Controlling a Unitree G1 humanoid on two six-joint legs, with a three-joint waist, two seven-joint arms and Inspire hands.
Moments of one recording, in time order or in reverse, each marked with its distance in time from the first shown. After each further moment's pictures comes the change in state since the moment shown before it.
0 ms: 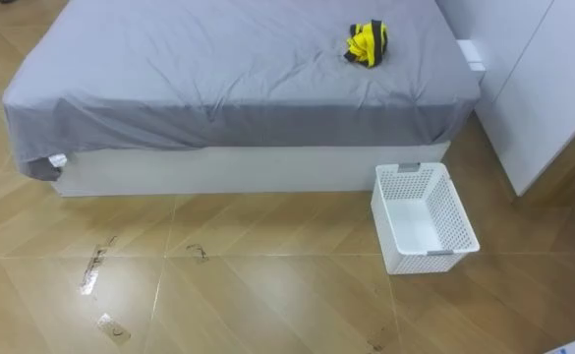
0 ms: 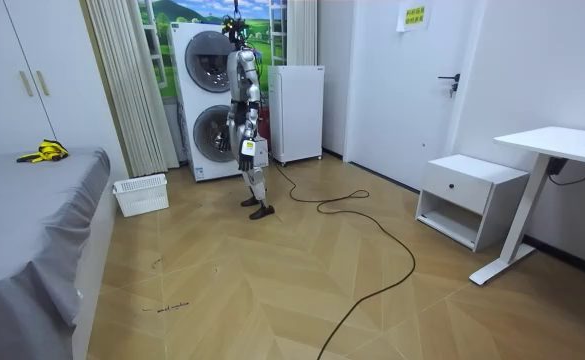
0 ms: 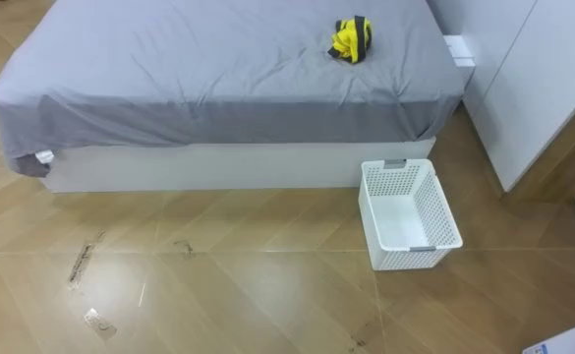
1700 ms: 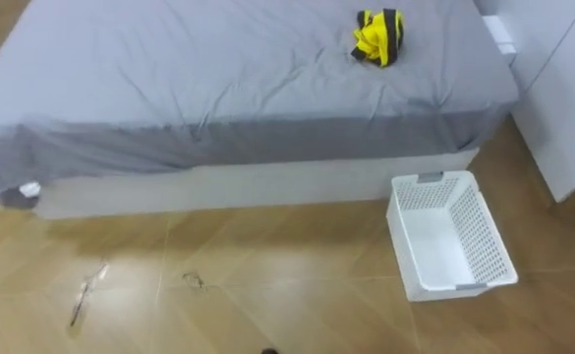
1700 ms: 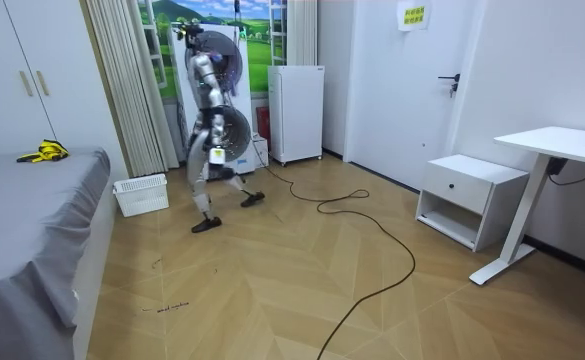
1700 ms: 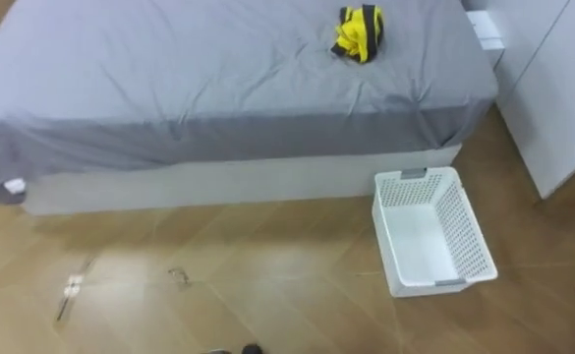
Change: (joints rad) left arm 0.064 0.020 -0.019 0.003 -0.123 -0.068 0.011; right arm -0.016 0.001 -0.040 -0.190 0.048 0.040 -0.054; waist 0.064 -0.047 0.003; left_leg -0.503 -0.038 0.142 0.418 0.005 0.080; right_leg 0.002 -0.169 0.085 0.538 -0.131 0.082
